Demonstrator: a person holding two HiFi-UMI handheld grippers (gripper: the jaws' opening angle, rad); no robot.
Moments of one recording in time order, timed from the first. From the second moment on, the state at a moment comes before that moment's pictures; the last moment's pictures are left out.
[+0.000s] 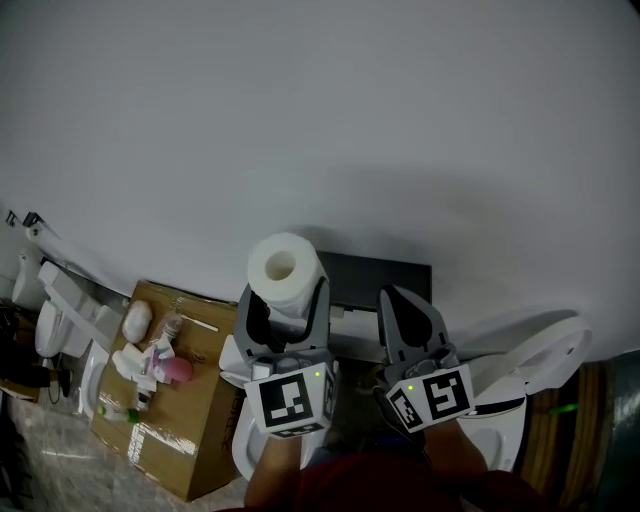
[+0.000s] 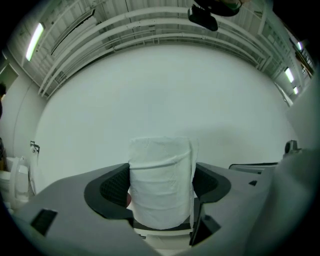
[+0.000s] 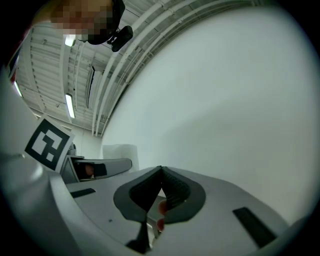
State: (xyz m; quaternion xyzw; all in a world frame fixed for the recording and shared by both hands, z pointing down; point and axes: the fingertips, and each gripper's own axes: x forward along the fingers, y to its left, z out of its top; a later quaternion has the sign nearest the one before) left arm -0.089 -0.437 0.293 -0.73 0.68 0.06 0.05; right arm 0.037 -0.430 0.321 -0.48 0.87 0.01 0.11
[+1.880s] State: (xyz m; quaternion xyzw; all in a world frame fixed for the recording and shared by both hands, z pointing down) left arm -0.082 -0.382 0.358 -0.75 0.66 0.05 0.03; right arm 0.029 -0.411 0.342 -0.47 0.88 0.01 0.08
